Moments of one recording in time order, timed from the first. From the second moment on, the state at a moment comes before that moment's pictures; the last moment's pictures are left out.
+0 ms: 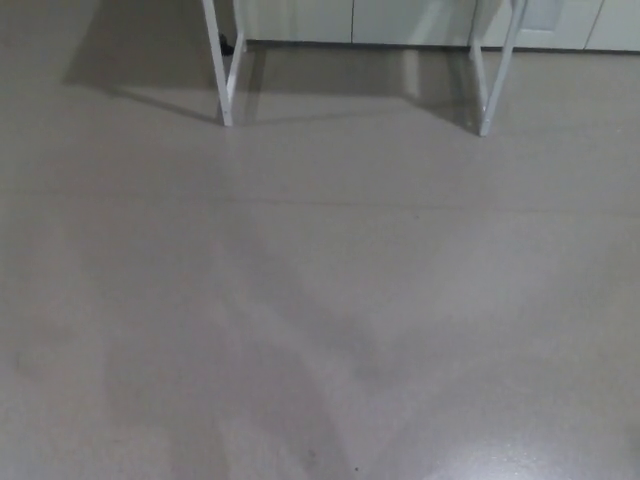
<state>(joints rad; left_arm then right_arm) 0.19 0.45 0.19 1.09 -0.05 -0.23 -0.45 0.18 -0.30 -0.03 1.15 -0.08 -0.48 0.10</state>
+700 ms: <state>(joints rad) 0.15 0.48 0.10 1.18 -0.01 -0.35 -0.39 0.17 -0.31 0.00 1.18 -0.12 -0.50 0.07</state>
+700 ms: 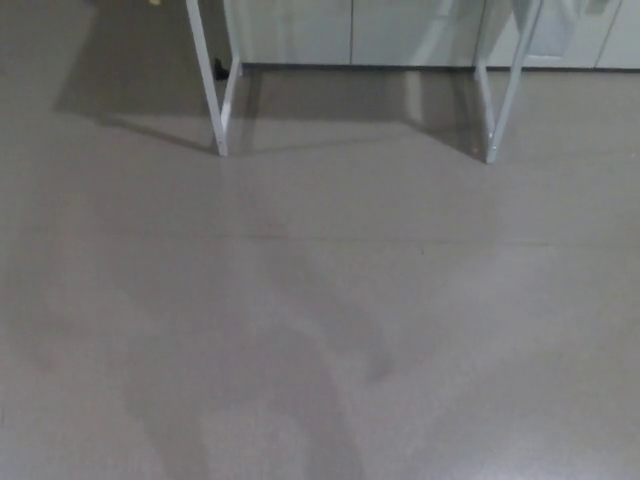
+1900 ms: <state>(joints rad) 0.14 0.51 0.04 1.14 0.04 -0.40 -0.34 0.12 -0.34 0.08 1.18 -0.17 -0.51 0.03</state>
